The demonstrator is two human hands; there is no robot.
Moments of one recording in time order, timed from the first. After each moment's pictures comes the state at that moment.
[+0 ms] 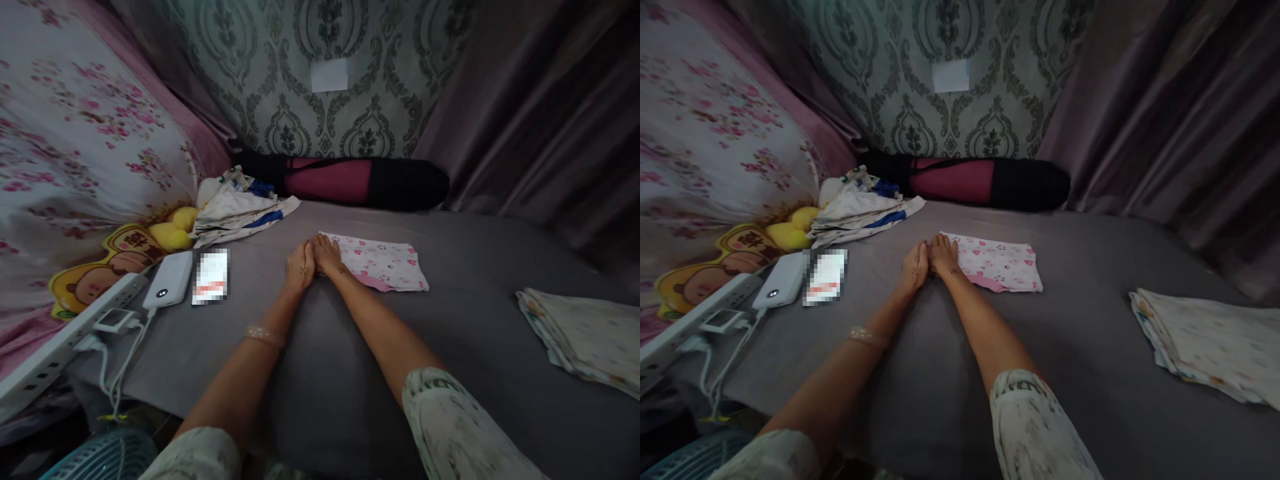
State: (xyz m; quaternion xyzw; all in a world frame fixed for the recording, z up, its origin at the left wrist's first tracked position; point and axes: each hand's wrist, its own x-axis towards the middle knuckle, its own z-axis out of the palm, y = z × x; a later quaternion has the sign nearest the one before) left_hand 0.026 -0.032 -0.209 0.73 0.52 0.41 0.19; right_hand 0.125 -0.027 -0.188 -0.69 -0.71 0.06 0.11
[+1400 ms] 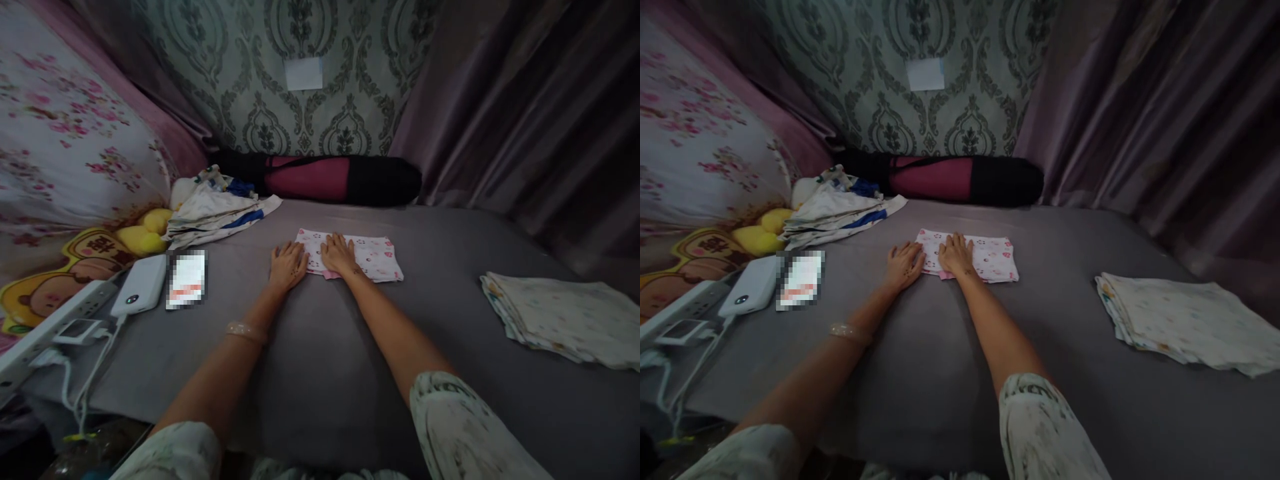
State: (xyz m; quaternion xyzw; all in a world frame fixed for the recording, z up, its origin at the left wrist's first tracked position) left_hand 0.032 -0.045 -0.210 0.84 0.48 0.25 0.04; right_hand 0.198 -0.056 -0.197 -0.76 -0.63 0.06 0.12
